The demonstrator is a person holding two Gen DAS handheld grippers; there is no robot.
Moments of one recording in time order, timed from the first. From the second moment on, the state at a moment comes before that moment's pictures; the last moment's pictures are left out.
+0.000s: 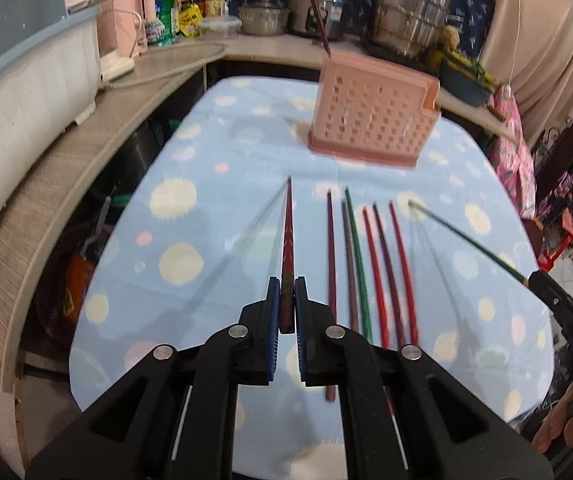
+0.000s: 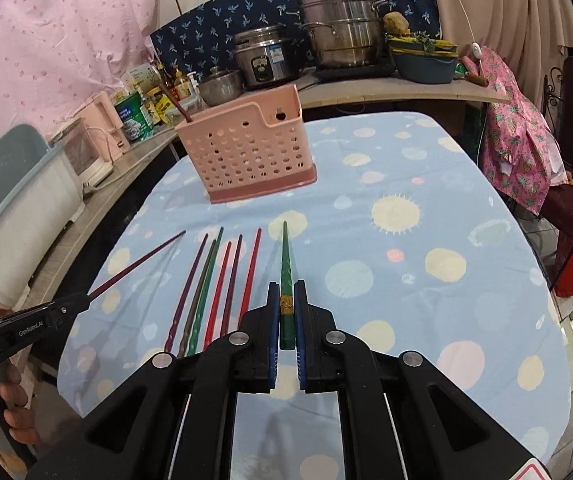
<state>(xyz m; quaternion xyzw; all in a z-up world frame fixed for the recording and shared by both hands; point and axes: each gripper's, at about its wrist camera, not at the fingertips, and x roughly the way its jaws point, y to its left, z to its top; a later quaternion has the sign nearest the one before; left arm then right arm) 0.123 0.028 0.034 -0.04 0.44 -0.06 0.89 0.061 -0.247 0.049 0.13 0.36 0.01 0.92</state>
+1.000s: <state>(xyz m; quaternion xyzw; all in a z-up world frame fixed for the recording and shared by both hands) 0.260 0.004 0.237 -0.09 0.26 -0.08 0.96 0.196 -0.287 0.220 0.17 0.19 0.03 0.97</state>
